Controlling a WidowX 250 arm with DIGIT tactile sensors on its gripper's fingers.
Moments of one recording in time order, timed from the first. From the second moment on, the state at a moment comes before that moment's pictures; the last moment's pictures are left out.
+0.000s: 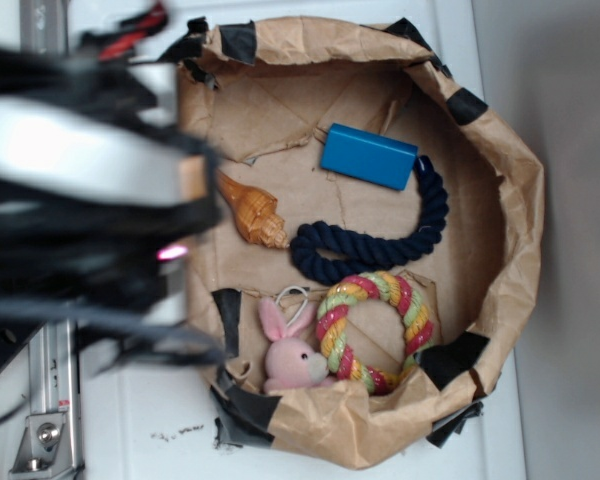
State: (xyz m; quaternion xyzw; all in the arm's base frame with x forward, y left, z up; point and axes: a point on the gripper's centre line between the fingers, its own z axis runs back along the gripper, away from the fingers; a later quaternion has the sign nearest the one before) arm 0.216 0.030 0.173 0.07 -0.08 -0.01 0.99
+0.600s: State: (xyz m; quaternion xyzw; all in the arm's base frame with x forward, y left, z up) arm 0.291 0.045 0.080 0.09 -0.03 -0.17 0.98
